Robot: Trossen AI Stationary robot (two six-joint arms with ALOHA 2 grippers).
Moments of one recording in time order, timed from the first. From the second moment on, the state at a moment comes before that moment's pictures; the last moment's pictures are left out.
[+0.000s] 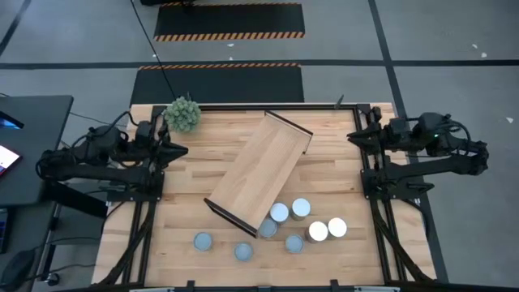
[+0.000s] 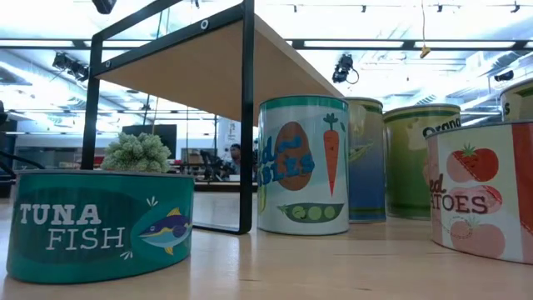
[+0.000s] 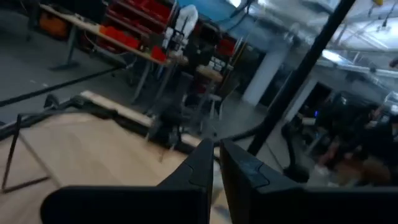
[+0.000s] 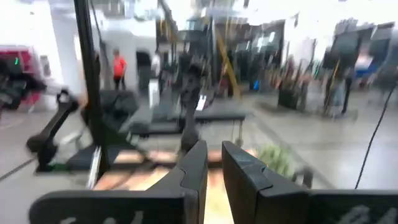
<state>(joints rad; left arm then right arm) 0.00 0.43 0.73 -0.23 -0.03 -0.48 0.00 0.39 0.78 -0.25 0.03 -0.04</state>
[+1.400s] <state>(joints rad) -0.35 1.11 0.89 0.26 -0.38 -0.69 0.00 0.56 0.78 -0.42 0.02 0.40</state>
